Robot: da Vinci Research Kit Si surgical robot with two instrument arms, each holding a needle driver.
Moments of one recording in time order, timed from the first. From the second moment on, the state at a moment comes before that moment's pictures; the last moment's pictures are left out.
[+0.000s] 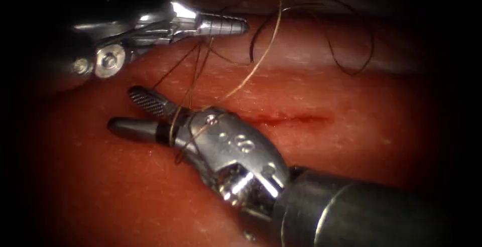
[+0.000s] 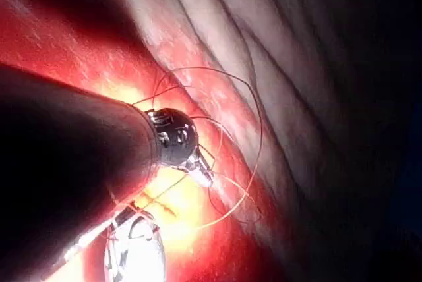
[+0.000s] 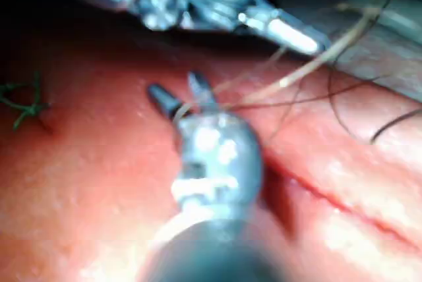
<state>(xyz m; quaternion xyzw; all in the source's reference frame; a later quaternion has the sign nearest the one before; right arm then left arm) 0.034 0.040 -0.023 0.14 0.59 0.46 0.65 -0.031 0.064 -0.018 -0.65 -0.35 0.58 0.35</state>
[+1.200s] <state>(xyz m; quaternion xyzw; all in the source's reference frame) 0.031 0.037 -0.022 0.20 0.43 0.58 0.66 -0.029 0.060 -0.023 -0.65 -0.36 0.57 0.36</state>
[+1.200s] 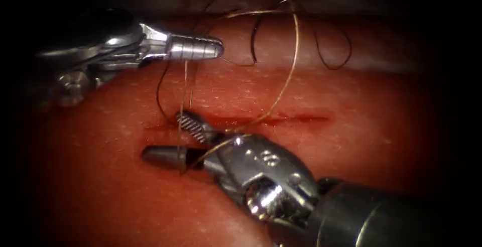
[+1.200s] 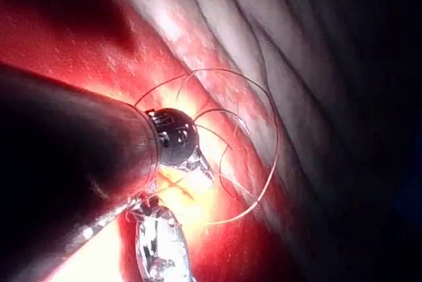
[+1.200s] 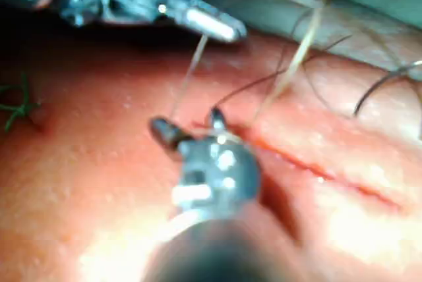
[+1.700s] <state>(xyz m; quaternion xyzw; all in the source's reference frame) 0.033 0.035 -0.020 0.34 0.44 0.63 0.54 -0.029 0.060 -0.024 -0.65 -0.35 0.56 0.36</state>
